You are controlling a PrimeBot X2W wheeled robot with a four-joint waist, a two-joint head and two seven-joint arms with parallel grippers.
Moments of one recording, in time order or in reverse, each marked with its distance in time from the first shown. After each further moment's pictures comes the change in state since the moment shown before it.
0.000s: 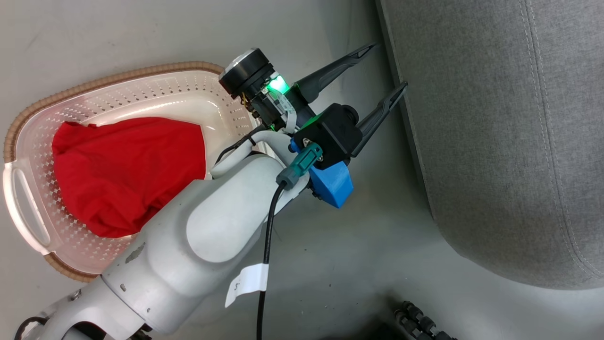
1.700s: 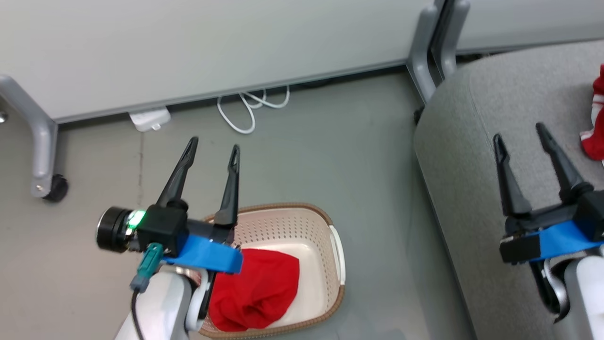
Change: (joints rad) left arm 0.635 0.002 0.571 -0.245 0.023 0.122 -0.056; right arm 0.587 0.196 0.458 -0.509 -0.067 0.000 0.000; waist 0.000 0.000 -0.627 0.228
